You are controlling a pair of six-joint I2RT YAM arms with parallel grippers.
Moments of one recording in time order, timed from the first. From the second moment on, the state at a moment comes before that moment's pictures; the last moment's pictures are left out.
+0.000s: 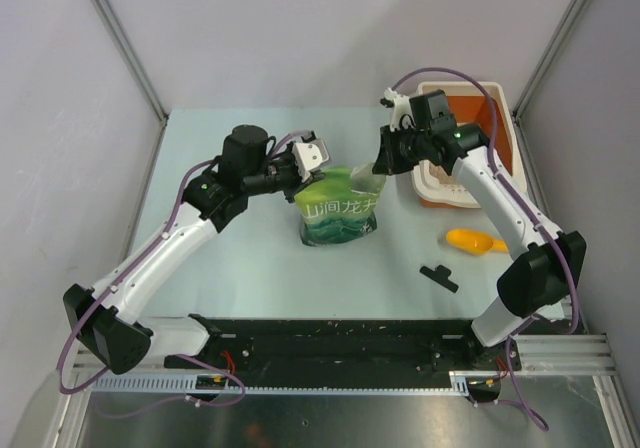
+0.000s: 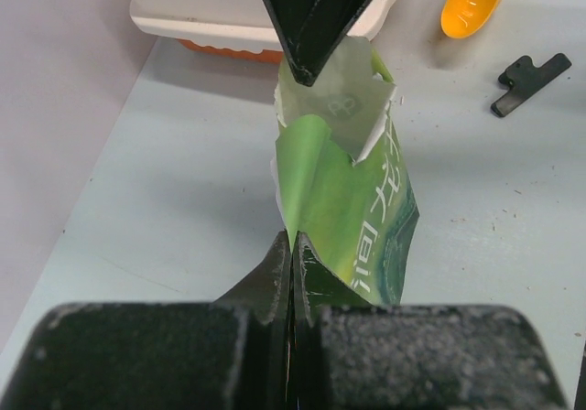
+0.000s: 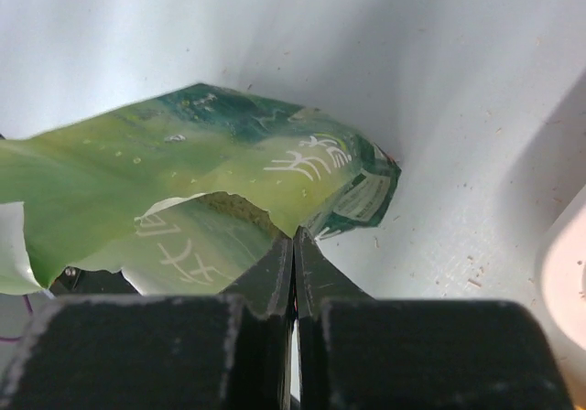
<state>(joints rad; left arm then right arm) -0.60 1.26 1.29 -0.42 0.45 0.49 0.40 1.59 1.61 -0.78 -0.38 0.13</state>
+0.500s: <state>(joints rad) -0.60 1.25 1.27 -0.40 0.47 0.53 0.10 1.55 1.54 -0.75 -0.78 -0.06</state>
